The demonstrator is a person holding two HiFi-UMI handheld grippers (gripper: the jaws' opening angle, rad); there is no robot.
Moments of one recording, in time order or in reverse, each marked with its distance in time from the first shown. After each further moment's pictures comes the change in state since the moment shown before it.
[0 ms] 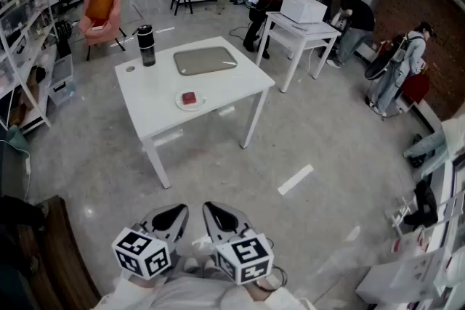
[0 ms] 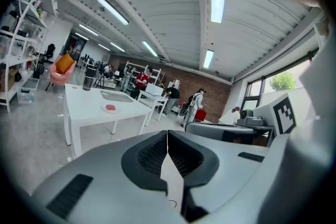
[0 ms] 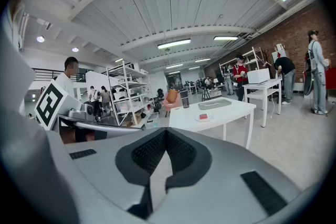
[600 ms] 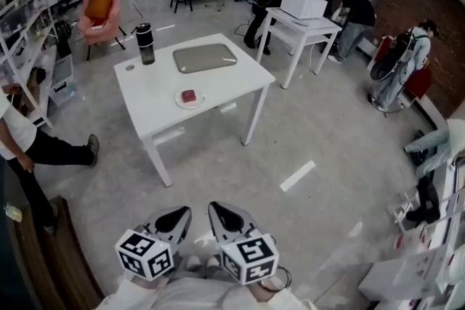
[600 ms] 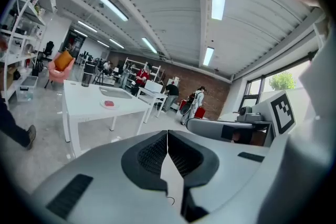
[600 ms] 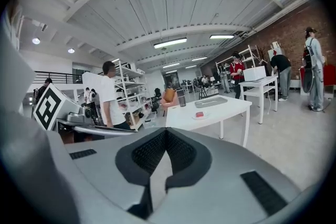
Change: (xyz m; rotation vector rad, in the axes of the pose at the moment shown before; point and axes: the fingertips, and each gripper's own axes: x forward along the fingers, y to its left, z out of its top) left arm 0.005 -0.008 -0.011 -0.011 0.034 -0.014; right arm -0.011 -0.012 -0.001 0.029 0.014 -0.031
